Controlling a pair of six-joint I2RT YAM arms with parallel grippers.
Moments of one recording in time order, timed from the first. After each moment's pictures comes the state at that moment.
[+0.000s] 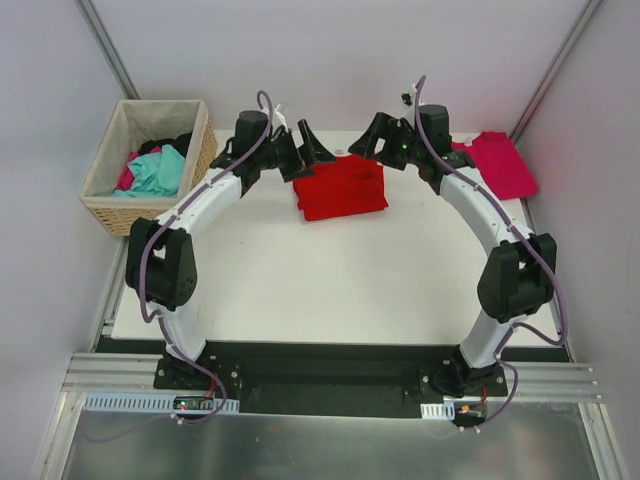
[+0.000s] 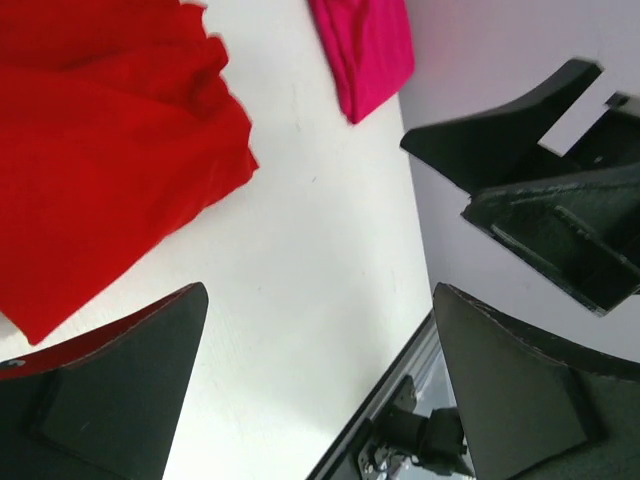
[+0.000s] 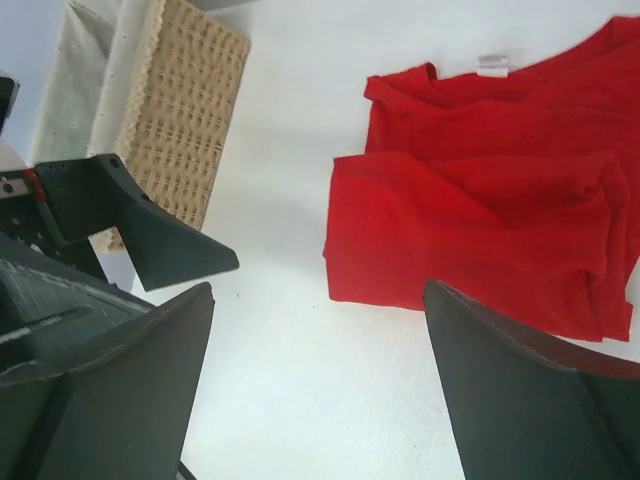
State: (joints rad) left arm -0.32 1.80 1.54 -0.17 0.59 -0.79; right arm 0.32 1.75 1.59 -0.27 -0.37 0.55
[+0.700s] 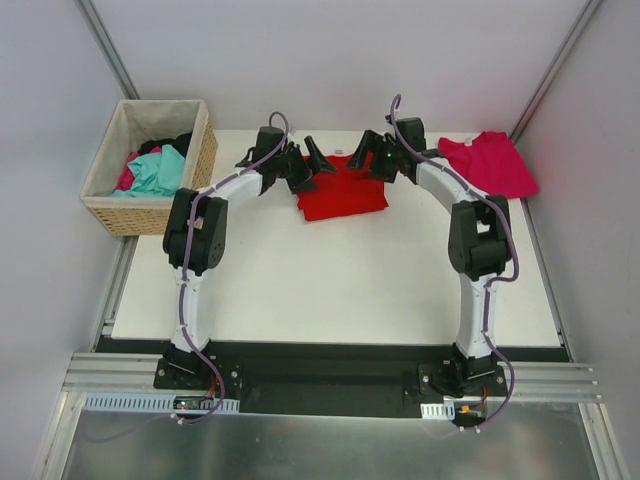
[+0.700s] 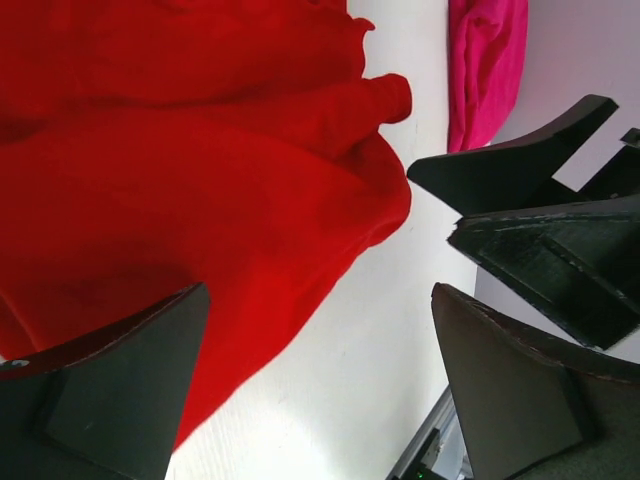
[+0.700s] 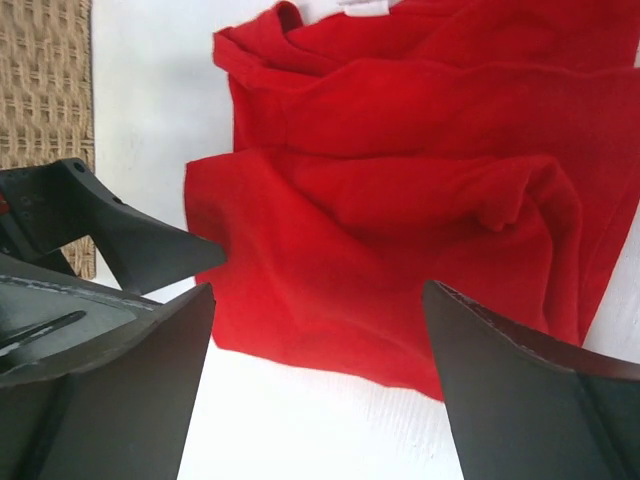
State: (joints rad) left arm -0.32 2.16 1.62 -0.05 0.57 -0.85; right arm 0.29 2.13 1.75 -0.29 -0.38 0.53
